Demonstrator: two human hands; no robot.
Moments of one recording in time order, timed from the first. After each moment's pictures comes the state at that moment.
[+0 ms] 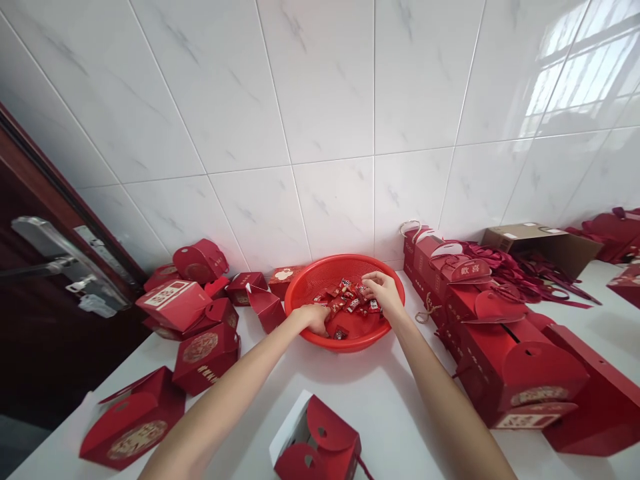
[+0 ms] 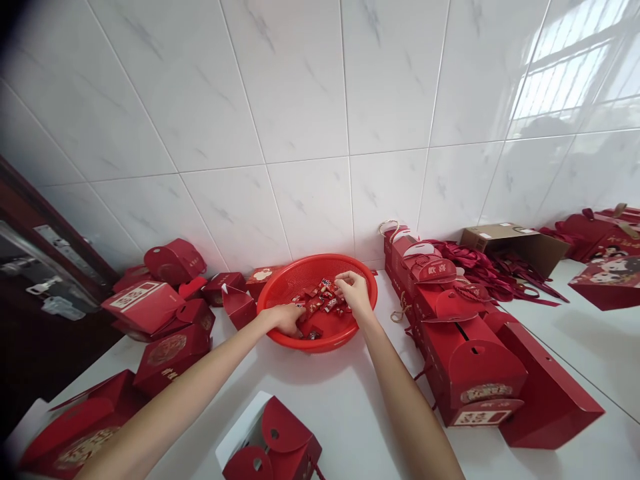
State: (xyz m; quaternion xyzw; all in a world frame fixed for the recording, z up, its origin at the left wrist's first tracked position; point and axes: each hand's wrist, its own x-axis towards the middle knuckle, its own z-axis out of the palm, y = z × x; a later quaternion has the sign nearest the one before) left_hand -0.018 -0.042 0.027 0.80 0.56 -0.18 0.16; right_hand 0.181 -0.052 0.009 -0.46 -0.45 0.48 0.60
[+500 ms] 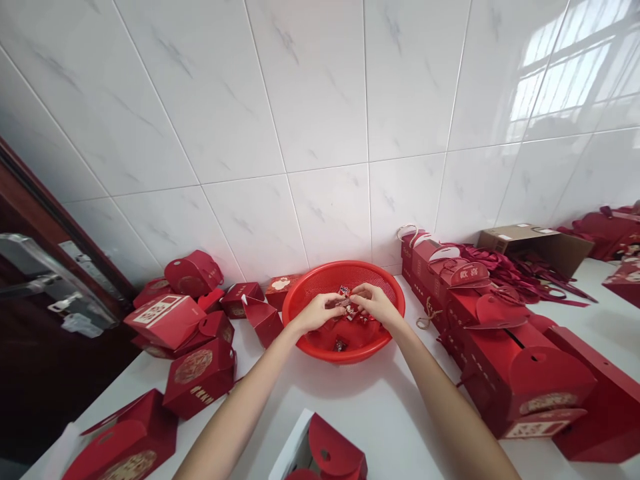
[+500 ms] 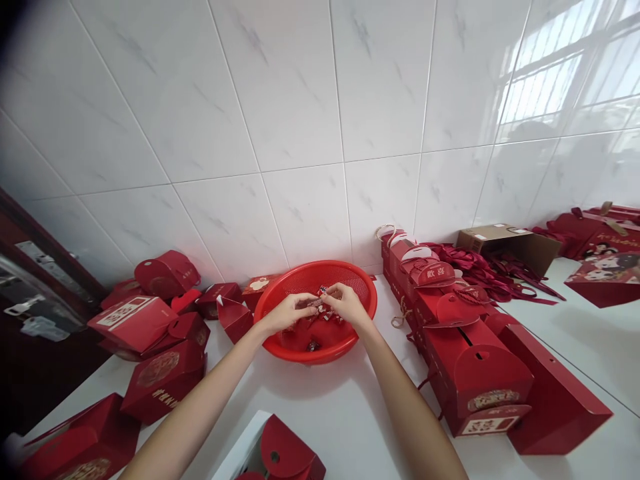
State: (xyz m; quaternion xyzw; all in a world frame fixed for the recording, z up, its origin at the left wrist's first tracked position) left_hand -0.015 -0.043 0.029 0.77 0.42 0.23 0.43; right_hand 0.176 -0.054 0.004 -0.44 -0.53 0.49 0.53
